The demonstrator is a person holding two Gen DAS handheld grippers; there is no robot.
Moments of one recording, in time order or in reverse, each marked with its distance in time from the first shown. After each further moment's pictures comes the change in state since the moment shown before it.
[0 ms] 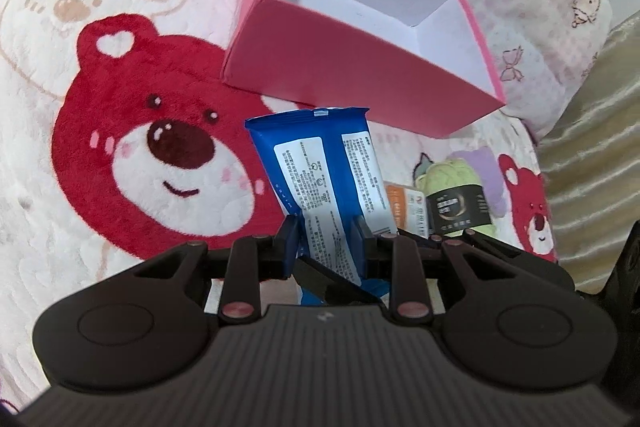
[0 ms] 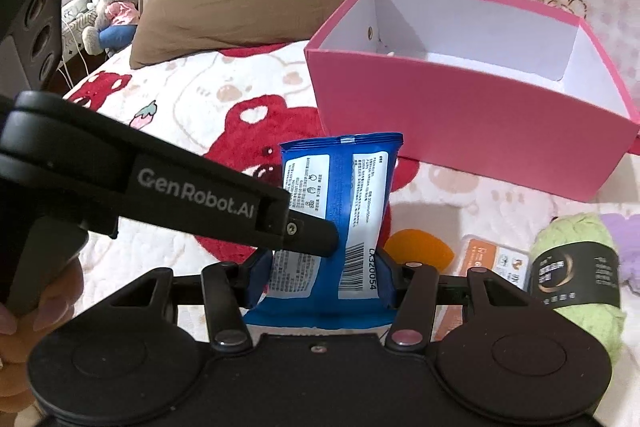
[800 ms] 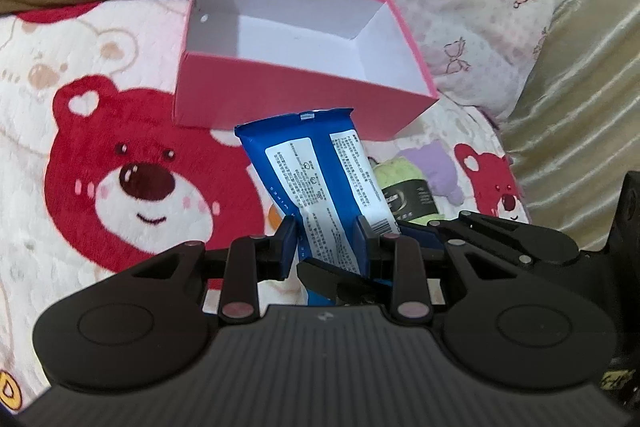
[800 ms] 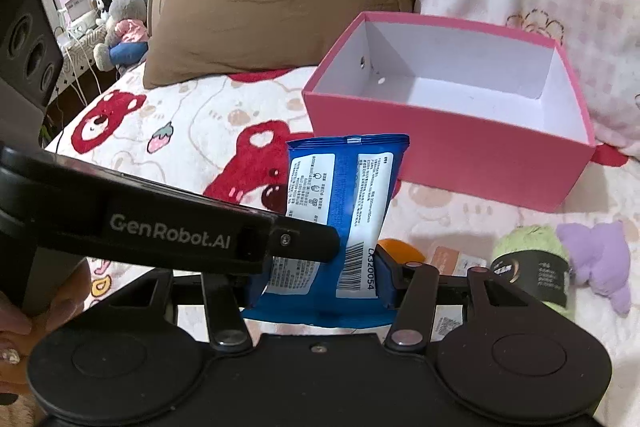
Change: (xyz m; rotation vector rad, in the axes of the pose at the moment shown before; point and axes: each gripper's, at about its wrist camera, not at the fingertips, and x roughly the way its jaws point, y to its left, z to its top) left arm -0.039 -0.047 -0.001 0.158 -0.043 -0.038; right arm -0.055 -0.004 0.009 0.035 -0.027 0.005
